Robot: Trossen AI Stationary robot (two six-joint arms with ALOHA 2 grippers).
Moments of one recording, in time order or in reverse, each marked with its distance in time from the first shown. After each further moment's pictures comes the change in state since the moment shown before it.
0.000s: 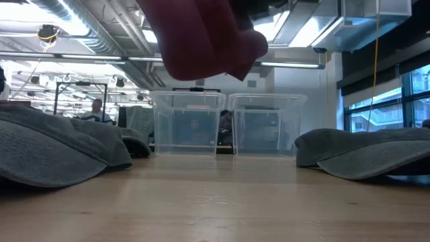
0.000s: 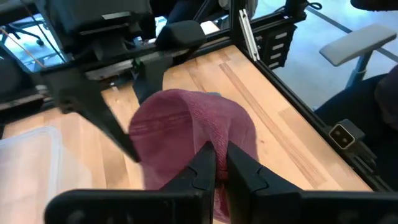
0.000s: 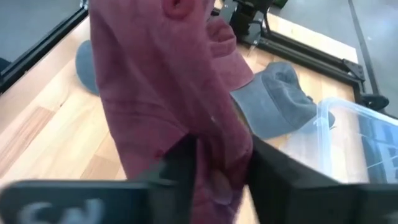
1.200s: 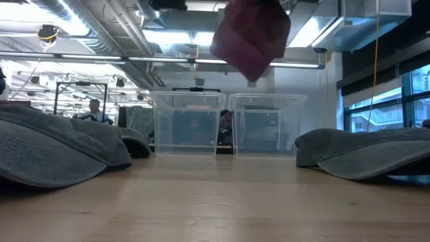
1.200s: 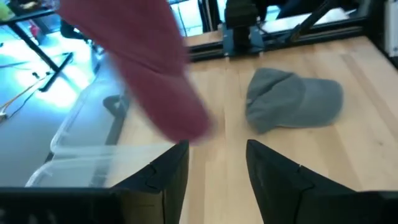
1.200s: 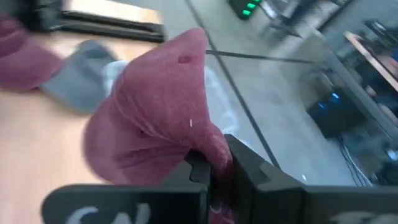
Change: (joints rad) left arm 0.143 -0.223 -0.247 0.098 -0.313 -0.065; right arm -0.158 -0.131 0.294 -0.369 0.552 0.111
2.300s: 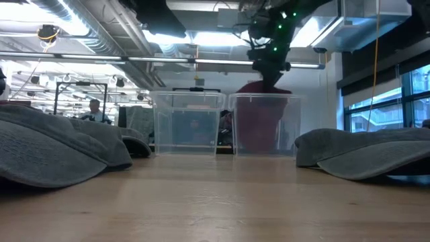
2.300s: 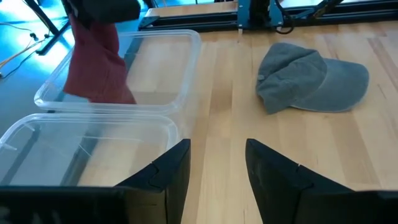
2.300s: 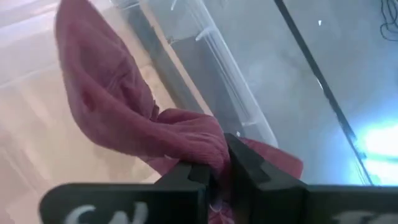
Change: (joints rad) left arm 0.055 0.013 -0.136 0.088 0.004 -0.079; right arm -0.528 0.460 0.104 -0.142 -0.203 0.019
